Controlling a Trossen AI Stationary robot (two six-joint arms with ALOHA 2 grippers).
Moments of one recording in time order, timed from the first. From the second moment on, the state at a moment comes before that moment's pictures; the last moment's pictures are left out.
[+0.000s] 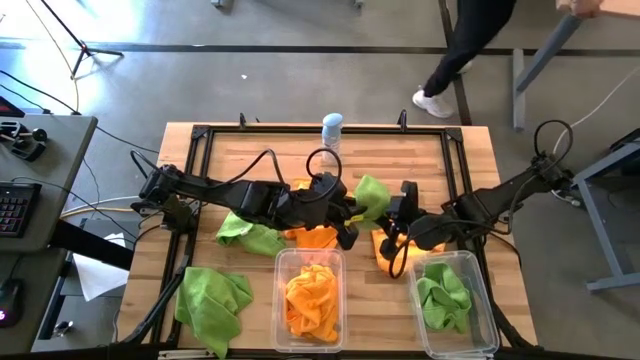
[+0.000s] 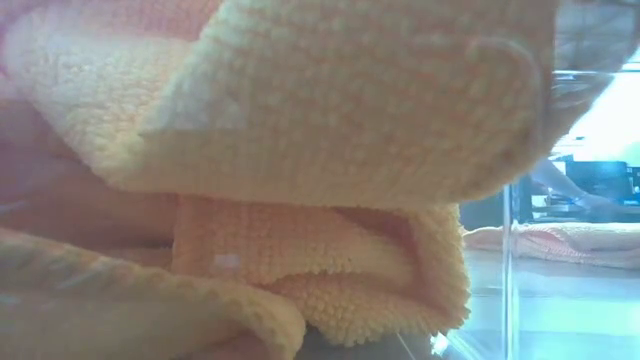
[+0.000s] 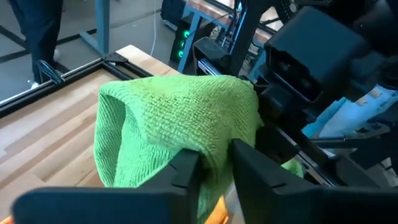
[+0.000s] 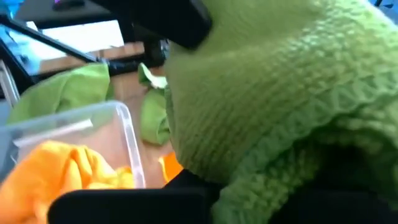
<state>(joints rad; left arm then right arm) -0.26 1.83 1.91 -0.52 -0.53 -0.57 0.48 1.26 1.20 -0.58 0.72 0.46</state>
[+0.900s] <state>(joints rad) -0.31 1.77 1.91 -0.98 -0.47 -0.57 0.89 1.17 1.44 -1.31 0.31 1.04</state>
